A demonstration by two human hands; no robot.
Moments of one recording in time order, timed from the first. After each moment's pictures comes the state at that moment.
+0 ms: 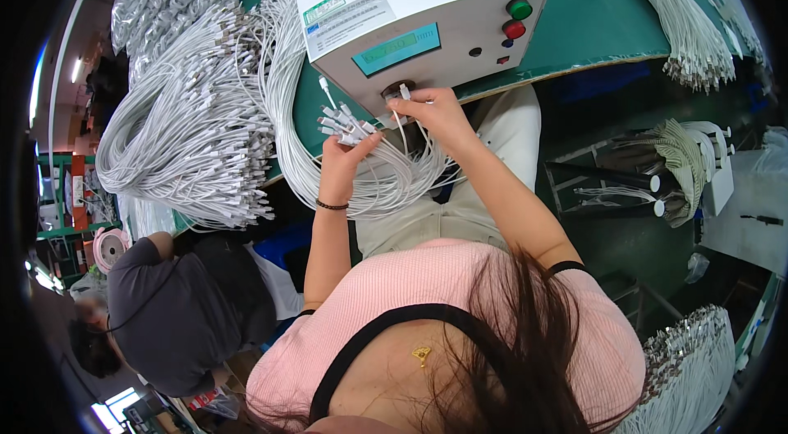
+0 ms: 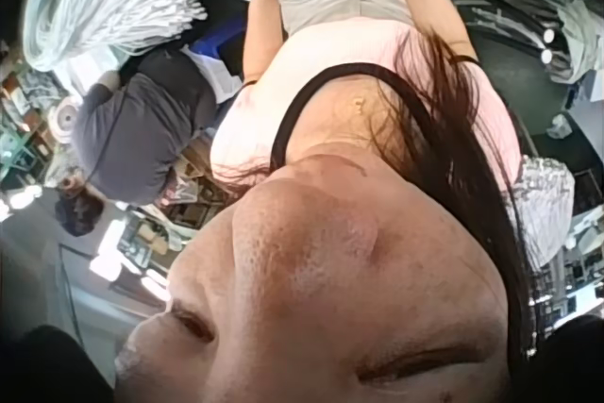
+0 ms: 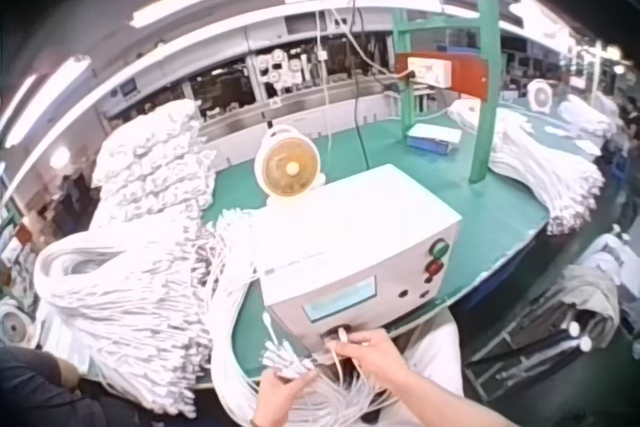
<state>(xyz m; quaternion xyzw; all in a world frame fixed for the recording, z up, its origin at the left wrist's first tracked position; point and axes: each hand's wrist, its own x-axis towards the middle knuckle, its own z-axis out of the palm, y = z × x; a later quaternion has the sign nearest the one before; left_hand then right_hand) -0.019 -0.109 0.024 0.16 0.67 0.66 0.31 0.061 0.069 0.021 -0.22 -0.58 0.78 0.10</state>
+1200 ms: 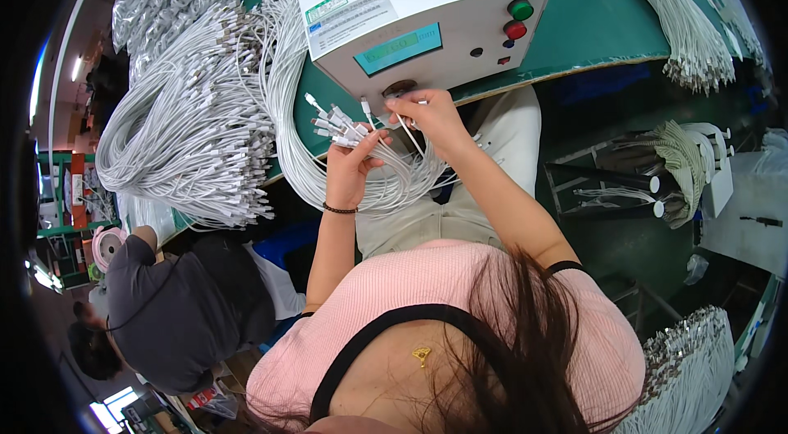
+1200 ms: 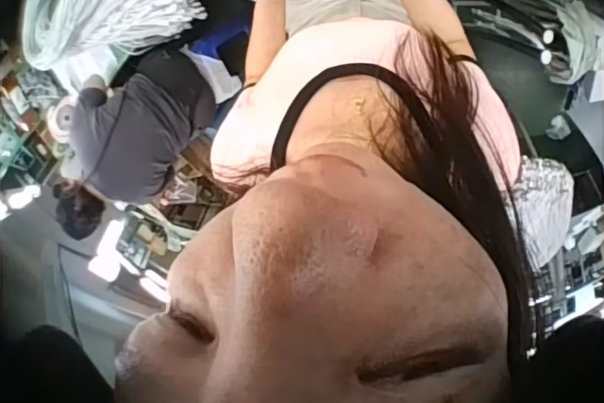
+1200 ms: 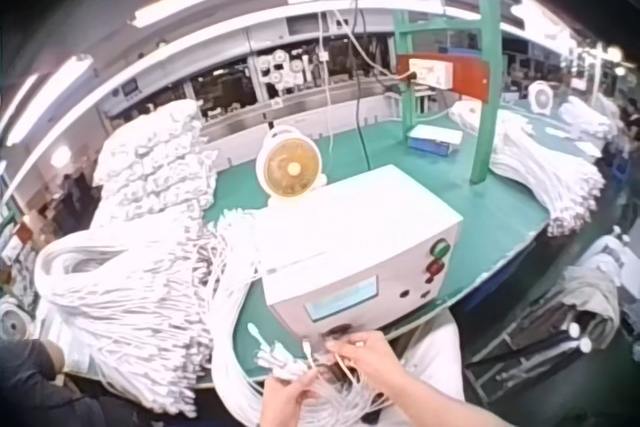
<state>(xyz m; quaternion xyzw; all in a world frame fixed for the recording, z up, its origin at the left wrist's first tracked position) -0.006 -0.109 0.020 0.08 0.54 0.75 0.36 0.058 0.060 0.026 -0.24 -0.53 0.81 0.10</state>
